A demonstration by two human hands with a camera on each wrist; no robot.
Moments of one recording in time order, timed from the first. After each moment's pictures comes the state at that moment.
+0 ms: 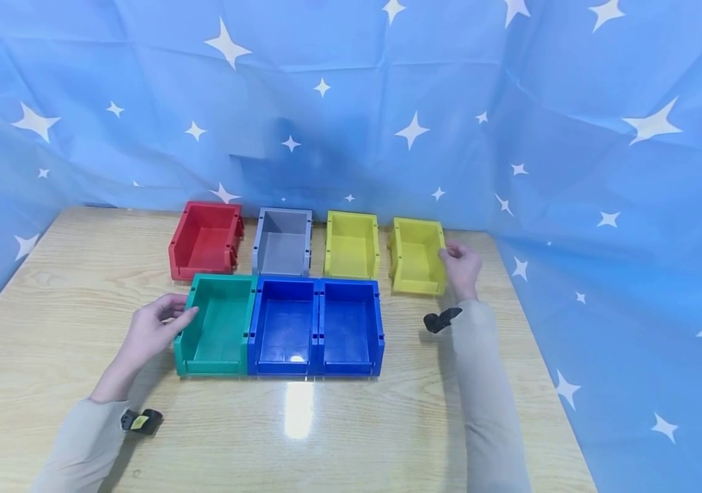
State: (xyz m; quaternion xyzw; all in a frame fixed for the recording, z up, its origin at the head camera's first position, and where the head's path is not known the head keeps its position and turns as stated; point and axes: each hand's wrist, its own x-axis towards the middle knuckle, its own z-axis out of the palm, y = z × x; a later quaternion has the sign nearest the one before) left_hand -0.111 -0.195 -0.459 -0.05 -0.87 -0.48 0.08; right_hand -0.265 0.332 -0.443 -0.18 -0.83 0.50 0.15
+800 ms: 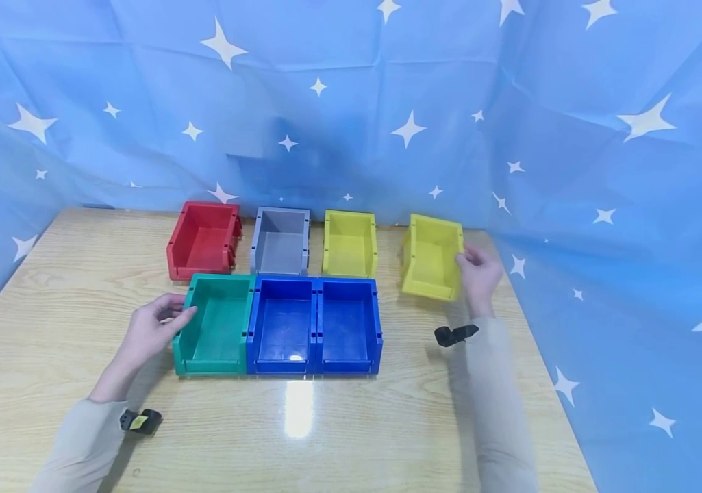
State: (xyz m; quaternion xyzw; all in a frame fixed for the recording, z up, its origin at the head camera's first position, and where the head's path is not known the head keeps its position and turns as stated) left_hand -0.110 -0.192 -0.457 -0.04 -0.87 -0.49 0.08; right_hand -0.226 0.337 -0.414 -0.21 -0.78 0.55 0.22
